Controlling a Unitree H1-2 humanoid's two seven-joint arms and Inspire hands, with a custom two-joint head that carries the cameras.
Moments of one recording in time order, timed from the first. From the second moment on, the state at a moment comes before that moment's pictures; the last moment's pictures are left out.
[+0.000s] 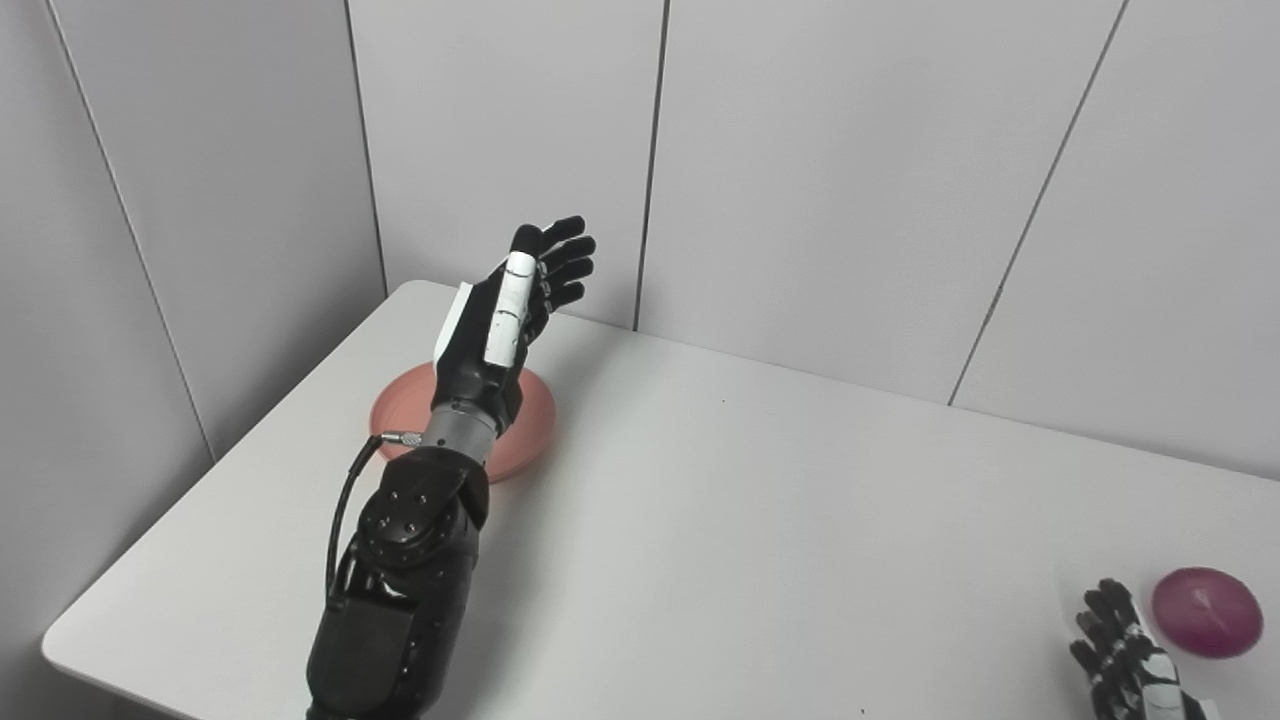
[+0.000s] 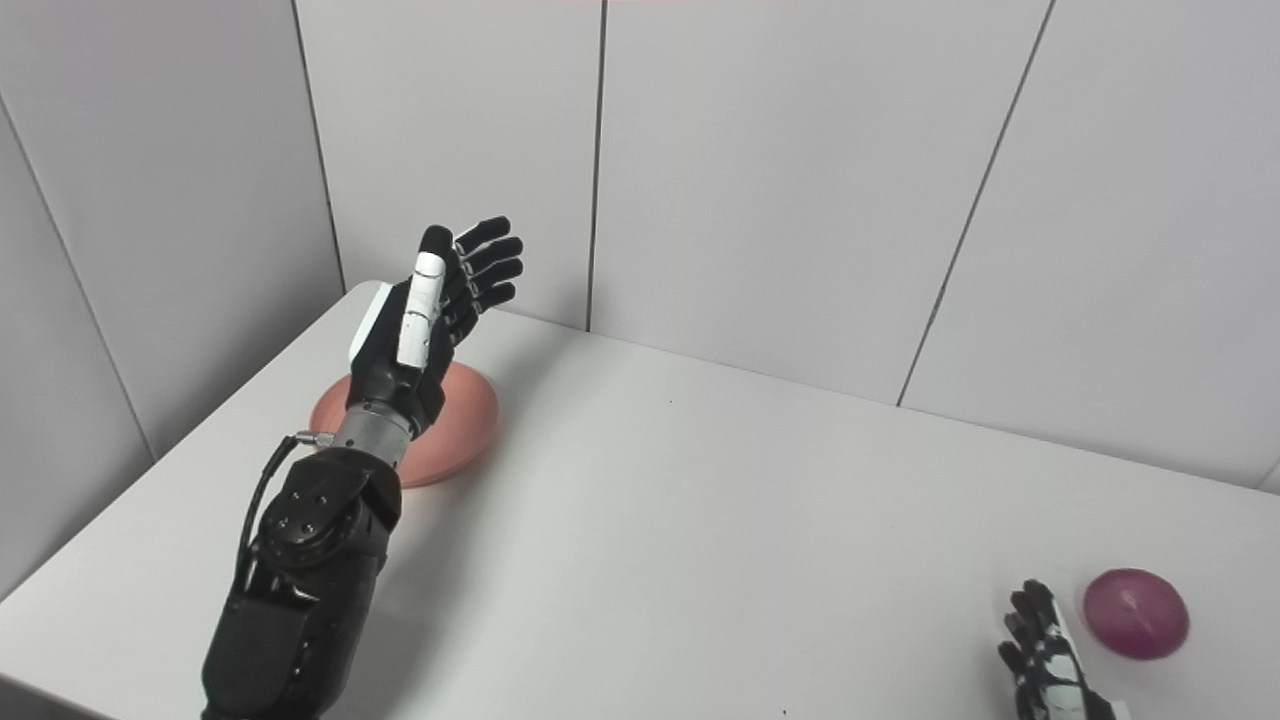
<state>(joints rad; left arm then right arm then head) -0.36 0.14 0.16 -0.22 -0.15 0.33 0.08 0.03 -0.21 -0.09 -0.01 0.19 0.00 0.21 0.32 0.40</state>
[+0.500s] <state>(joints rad) -0.49 0.34 0.30 0.07 -0.16 0.28 0.05 0.02 -0.21 -0.09 0.00 0.19 0.00 0.21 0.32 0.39</state>
